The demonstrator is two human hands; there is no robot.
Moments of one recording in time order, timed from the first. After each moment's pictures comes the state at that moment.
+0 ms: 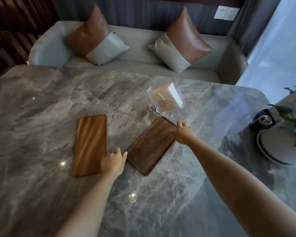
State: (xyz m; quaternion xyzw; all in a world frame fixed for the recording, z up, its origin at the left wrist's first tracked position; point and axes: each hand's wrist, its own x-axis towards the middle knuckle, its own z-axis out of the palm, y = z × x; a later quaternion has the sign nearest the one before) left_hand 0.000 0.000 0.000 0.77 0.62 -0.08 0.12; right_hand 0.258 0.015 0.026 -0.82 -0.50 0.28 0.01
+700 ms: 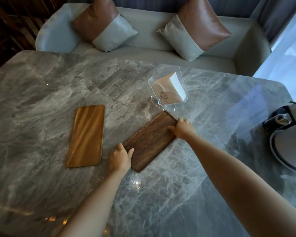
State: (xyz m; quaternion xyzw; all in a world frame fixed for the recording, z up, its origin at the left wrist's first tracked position) left_hand 0.049 -0.011 -0.024 0.63 0.74 -0.02 0.24; right_hand 0.277 0.032 -0.006 -0.82 -0.49 0.30 -0.01
